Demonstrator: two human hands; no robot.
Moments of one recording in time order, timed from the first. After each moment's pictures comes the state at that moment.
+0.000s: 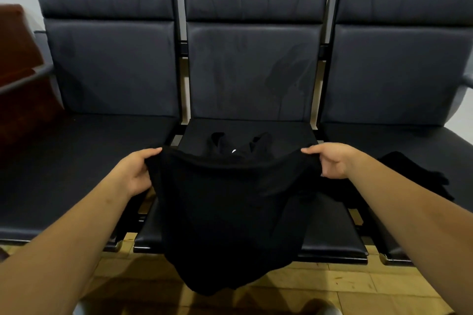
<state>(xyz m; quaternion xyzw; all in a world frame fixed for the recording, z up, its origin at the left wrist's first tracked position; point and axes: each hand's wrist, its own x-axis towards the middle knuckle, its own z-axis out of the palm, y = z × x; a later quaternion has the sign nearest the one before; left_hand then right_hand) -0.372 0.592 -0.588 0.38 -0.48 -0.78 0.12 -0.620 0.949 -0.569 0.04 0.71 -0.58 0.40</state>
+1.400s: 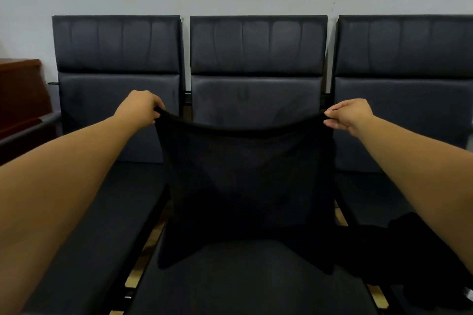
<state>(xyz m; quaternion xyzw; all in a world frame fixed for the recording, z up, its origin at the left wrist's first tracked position) -0.509 0.499 -0.406 0.27 -0.94 -0.11 0.20 -0.764 0.906 -0.424 -0.04 0.78 -0.63 0.03</state>
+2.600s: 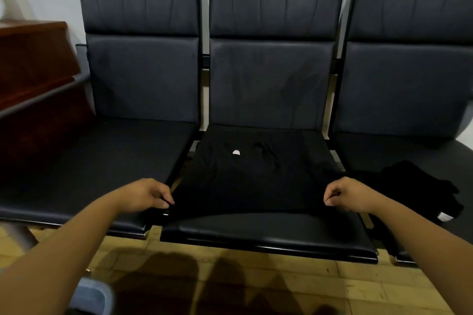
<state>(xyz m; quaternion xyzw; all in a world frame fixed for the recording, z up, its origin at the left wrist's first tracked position) -0.286 0.563 -0.599 0.17 -0.94 -0.27 -0.15 -0.581 1.001 -0.609 -0.32 0.90 -0.18 0.23</state>
